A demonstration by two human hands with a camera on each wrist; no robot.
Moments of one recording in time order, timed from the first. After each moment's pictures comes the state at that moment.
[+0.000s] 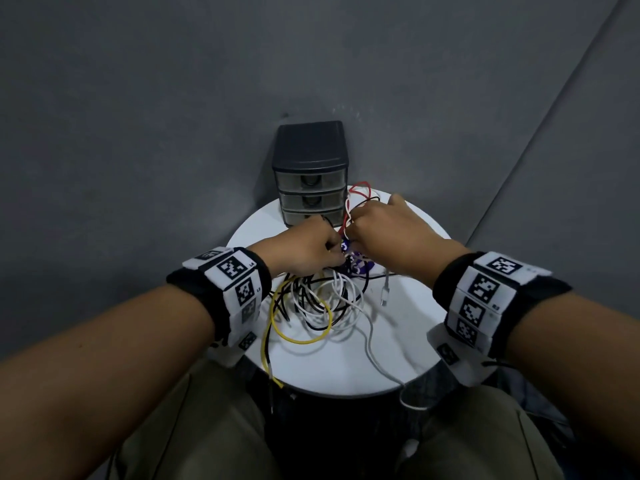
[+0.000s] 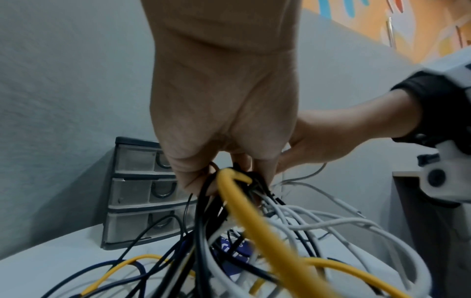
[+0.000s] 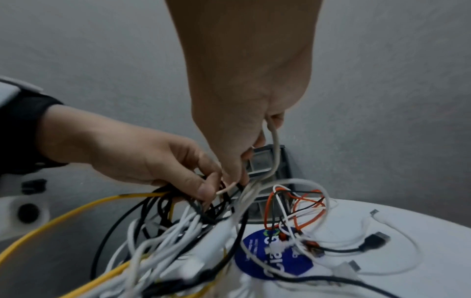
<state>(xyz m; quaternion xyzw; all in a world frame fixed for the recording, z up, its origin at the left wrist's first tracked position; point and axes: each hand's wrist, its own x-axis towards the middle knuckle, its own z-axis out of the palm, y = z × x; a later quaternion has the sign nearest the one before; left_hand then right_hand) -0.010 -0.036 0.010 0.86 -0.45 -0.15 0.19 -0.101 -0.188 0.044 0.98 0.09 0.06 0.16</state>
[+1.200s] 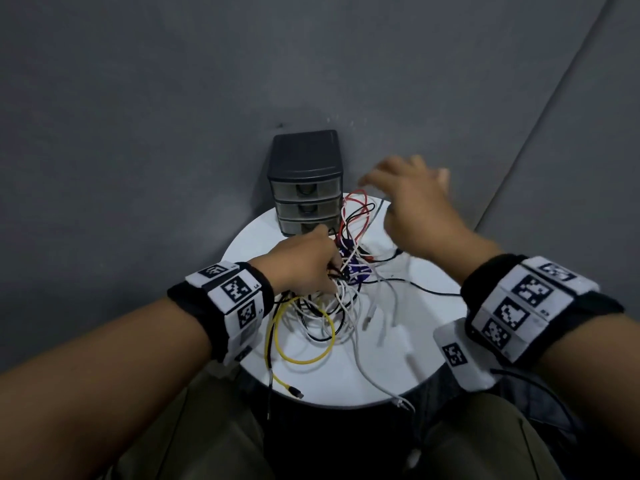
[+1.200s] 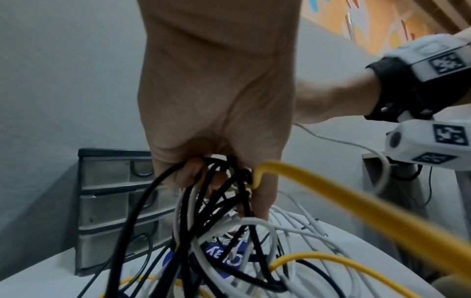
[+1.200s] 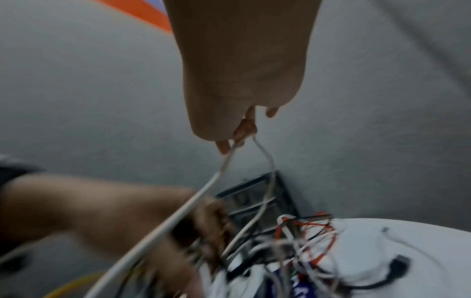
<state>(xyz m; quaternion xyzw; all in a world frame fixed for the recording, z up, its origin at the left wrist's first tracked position) -0.030 -0.037 0.025 0.88 -0.45 -0.13 0.04 -0.114 -0.209 0.080 0.98 -0.05 0.18 -0.03</state>
